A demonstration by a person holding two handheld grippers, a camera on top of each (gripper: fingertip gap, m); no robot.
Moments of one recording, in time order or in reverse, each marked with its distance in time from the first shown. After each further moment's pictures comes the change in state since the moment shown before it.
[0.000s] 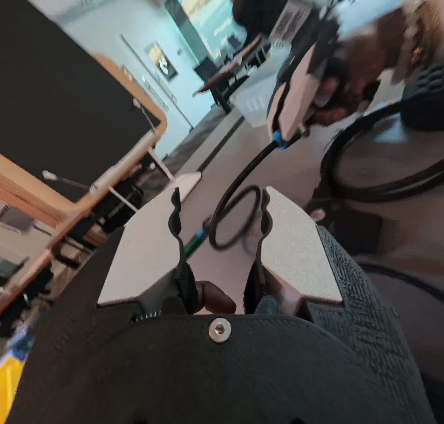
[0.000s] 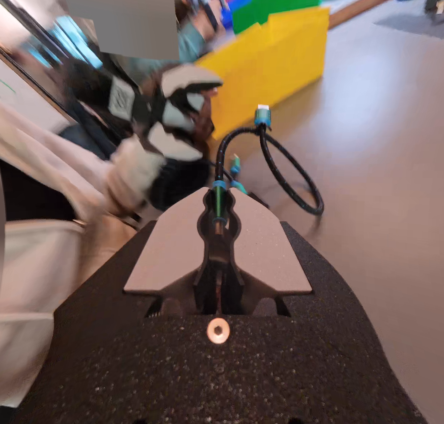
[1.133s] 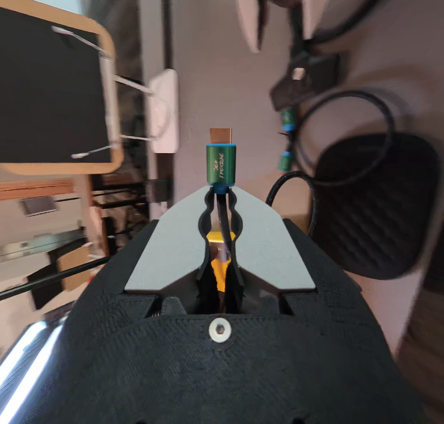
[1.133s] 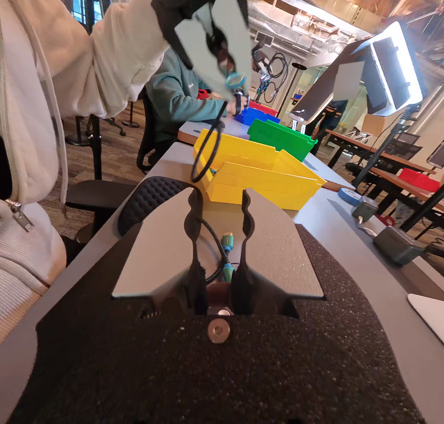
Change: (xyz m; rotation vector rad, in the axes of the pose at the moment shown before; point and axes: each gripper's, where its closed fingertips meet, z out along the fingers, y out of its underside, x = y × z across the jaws) left arm -0.056 -0.052 -0.118 -0.673 0.340 0.435; right arm -0.086 -0.033 0.041 0.247 0.042 -0.737
